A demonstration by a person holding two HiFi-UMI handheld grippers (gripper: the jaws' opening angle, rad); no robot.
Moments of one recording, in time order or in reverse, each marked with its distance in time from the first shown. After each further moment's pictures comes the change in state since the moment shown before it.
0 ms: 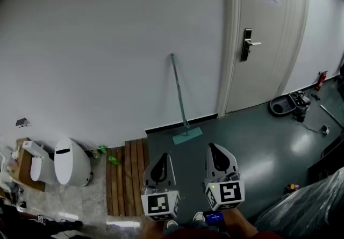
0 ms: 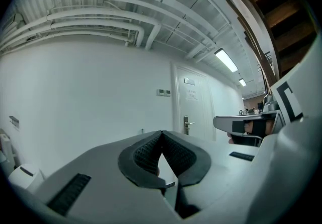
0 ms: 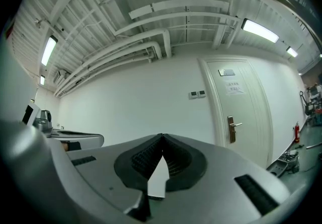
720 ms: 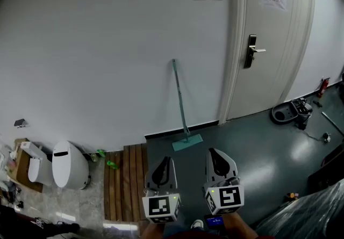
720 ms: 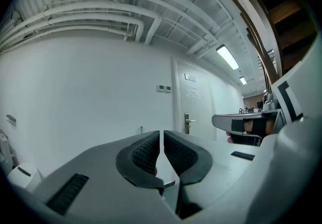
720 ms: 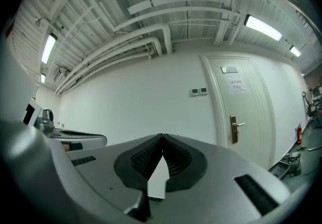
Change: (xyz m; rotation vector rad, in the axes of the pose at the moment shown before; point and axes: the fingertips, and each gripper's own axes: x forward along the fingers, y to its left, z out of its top) left arm 0.056 0.007 -0.015 0.011 0.041 -0.021; right arm 0.050 -0.019 -0.007 -0.013 0.013 0.013
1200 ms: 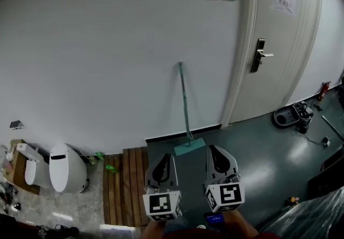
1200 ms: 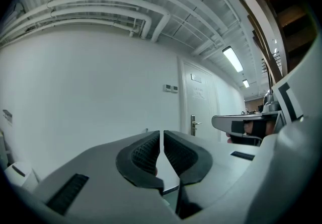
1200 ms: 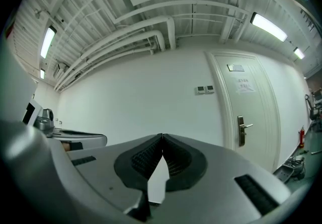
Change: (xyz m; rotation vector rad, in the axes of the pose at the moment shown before) left arm 0.067 0.073 0.000 -0.036 -0.021 0.006; right arm 0.097 0.020 -0.007 -0.029 0.000 -0.001
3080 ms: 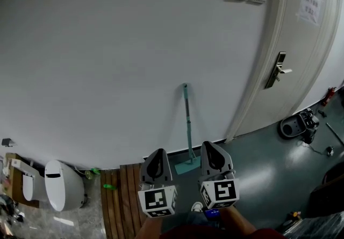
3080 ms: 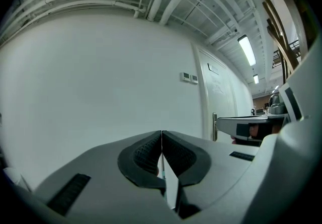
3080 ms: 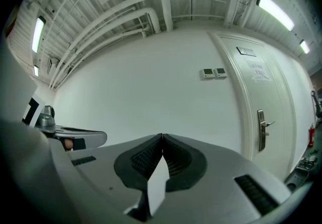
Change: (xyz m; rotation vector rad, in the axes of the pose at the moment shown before) left arm 0.293 0.131 -0.004 0.004 0.021 0.046; right arm 0.308 -0.067 -0.029 0.011 0.018 -0.007
